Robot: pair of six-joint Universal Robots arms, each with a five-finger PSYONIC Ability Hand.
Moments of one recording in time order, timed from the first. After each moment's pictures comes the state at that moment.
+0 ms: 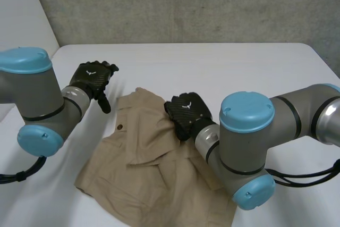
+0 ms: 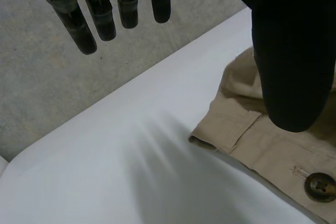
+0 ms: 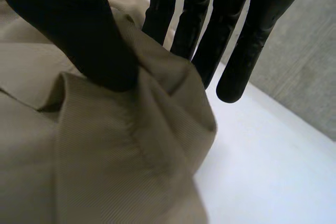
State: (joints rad) left arm 4.39 -2.14 -1.33 3.24 -1.52 3.42; right arm 2.29 -0.93 1.35 -0.19 1.52 2.90; left_hand 0.19 0.20 0.21 0.20 0.05; right_hand 0.97 1.17 1.16 1.17 0.95
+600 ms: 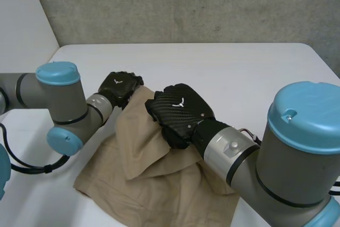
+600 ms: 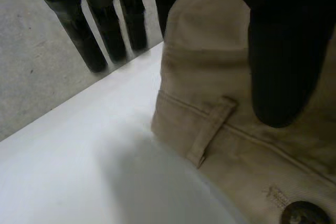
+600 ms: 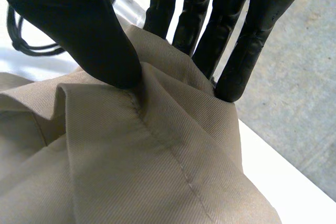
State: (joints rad) left arm 4.34 -2.36 -1.18 3.28 -1.37 3.42; right arm 2.31 -1.30 1.57 -0.13 1.31 2.88; left_hand 0.40 0.37 0.37 0.38 0.20; right_hand 0.97 1.18 1.18 1.19 0.98
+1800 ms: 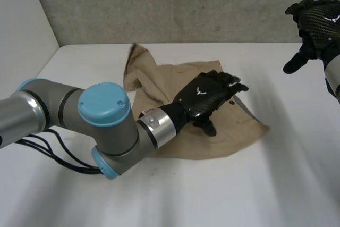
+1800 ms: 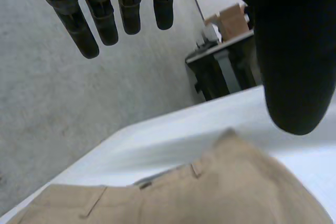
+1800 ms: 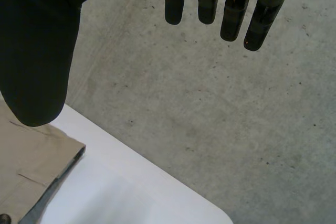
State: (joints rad) left arm 4.02 -2.26 -1.27 3.56 -1.03 3.26; right arm 1.79 -1.48 1.52 -0.13 1.53 2.90; left_hand 0.26 0.25 0.25 0.24 0.06; right_hand 0.20 0.22 0.21 0.23 0.07
